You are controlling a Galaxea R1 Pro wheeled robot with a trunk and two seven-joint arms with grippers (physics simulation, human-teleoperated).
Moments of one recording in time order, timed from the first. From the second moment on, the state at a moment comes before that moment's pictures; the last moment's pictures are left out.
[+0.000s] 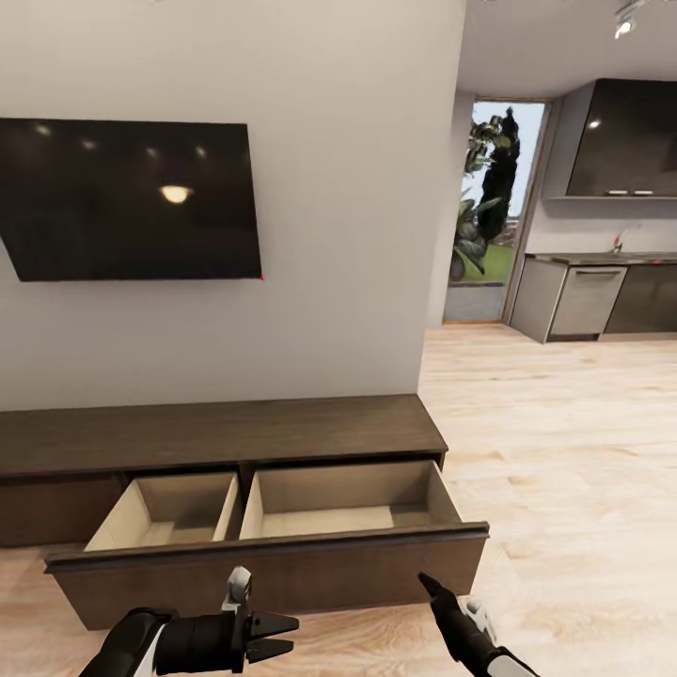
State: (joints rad) left arm -0.26 0.11 0.00 -0.91 0.15 0.98 -1.39; right arm -0.52 -0.03 -0.01 -0.05 -1.08 0.09 0.53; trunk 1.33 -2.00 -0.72
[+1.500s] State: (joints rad) left arm -0.26 0.09 0.02 -0.91 0.07 0.98 -1.05; right arm -0.51 -0.03 -0.01 -0.05 -1.03 -0.03 0.41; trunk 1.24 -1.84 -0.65
